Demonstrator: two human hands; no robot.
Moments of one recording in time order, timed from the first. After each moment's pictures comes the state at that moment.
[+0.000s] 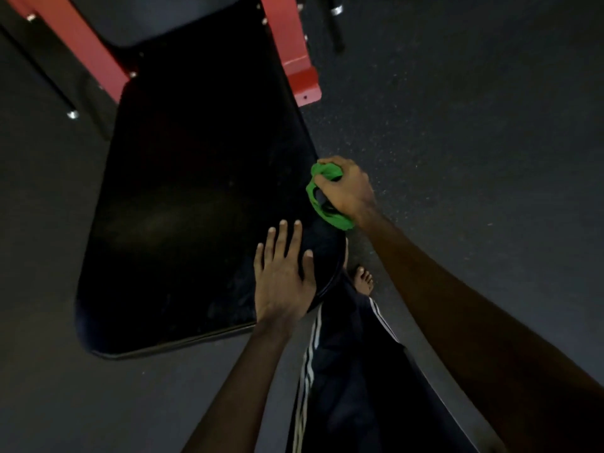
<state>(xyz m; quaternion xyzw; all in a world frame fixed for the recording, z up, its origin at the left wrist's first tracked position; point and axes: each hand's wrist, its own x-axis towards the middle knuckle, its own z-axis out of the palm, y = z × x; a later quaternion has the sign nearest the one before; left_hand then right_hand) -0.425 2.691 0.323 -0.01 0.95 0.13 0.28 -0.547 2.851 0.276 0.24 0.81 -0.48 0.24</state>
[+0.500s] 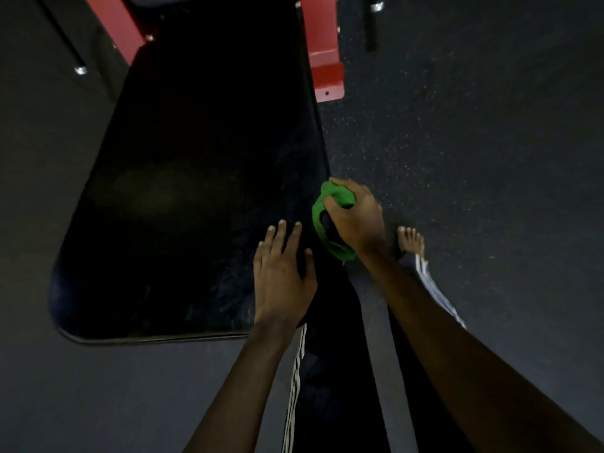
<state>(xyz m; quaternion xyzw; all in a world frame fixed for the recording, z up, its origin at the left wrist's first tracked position) -0.454 2.719 0.317 -0.12 0.93 0.20 0.27 -0.537 2.856 0.273 0.23 0.81 -0.48 0.23</state>
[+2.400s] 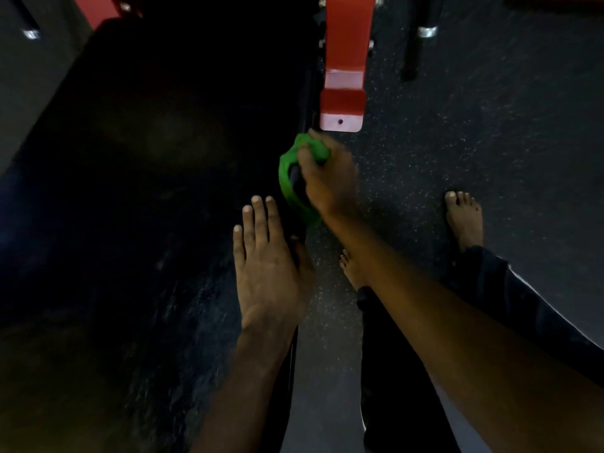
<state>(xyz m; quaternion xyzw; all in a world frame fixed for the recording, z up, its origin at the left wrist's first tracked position) -0.641 2.777 0.196 -0.24 0.93 0.15 0.23 -0.760 2.831 0.106 0.15 0.77 -0.58 0.22</state>
